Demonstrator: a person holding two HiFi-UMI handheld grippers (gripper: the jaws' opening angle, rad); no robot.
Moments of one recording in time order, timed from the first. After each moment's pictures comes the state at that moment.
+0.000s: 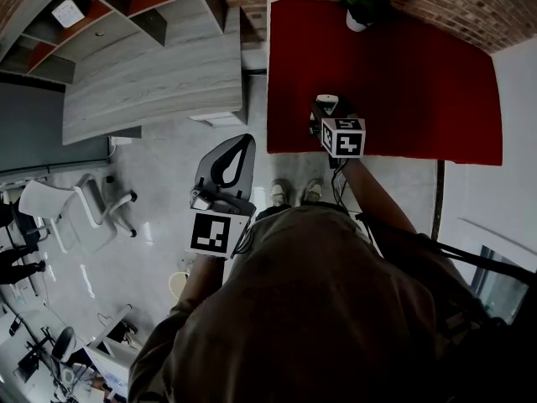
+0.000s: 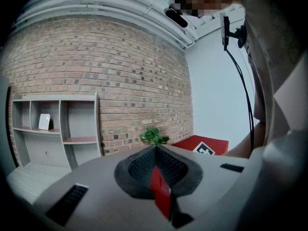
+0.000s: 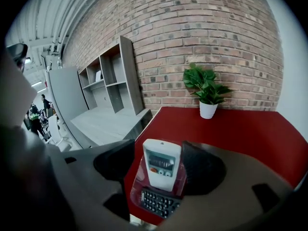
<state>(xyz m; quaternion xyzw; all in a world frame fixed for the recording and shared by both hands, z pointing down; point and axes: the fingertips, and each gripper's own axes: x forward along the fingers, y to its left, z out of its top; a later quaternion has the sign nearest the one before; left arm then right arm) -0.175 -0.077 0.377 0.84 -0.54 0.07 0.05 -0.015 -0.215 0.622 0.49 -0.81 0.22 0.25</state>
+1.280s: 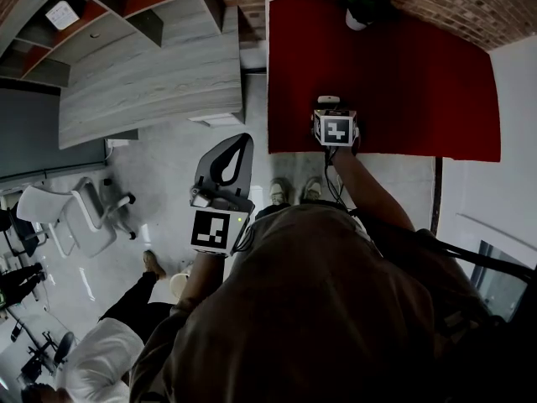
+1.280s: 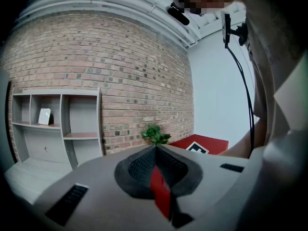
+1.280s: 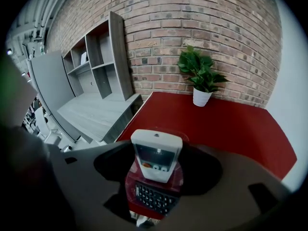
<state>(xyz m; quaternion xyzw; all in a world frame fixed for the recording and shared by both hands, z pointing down) -0.193 -0.088 0.393 0.84 -0.54 0.07 0.06 -0.010 -0.218 0.658 0.53 -0.73 0.26 0.35</state>
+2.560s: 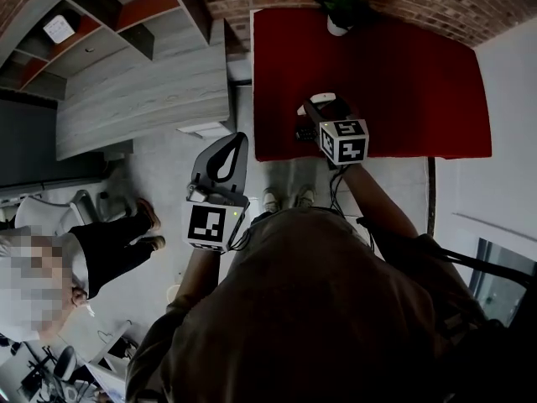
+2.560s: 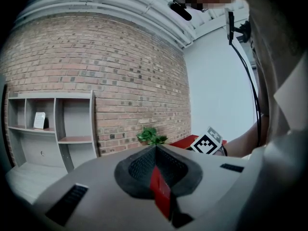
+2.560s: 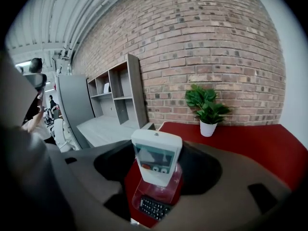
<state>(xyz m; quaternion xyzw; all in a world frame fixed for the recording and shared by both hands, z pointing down) -0.166 -0.086 0.396 0.85 -0.52 0.09 0.04 -0.006 -0.215 0.553 0.48 -0.84 0.18 0.20</state>
